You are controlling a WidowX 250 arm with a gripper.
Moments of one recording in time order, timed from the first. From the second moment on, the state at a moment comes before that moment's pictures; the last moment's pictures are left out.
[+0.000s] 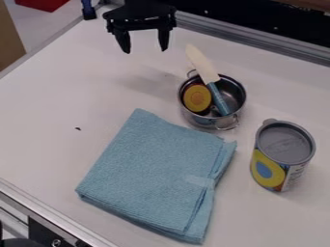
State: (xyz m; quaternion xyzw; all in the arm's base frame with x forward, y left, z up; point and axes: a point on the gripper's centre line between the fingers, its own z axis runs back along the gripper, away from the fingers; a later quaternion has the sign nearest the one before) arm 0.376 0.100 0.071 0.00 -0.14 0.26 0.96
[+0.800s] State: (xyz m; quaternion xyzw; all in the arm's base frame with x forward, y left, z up) arm 0.365 0.040 0.084 -0.04 -0.10 0.25 0.96
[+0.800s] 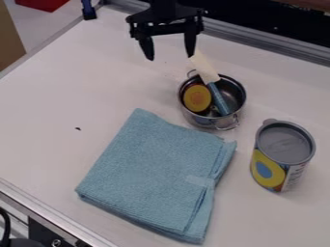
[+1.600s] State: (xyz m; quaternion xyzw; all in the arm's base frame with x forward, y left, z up) arm 0.377 -0.074 0.066 -0.01 -0.11 0.35 0.93
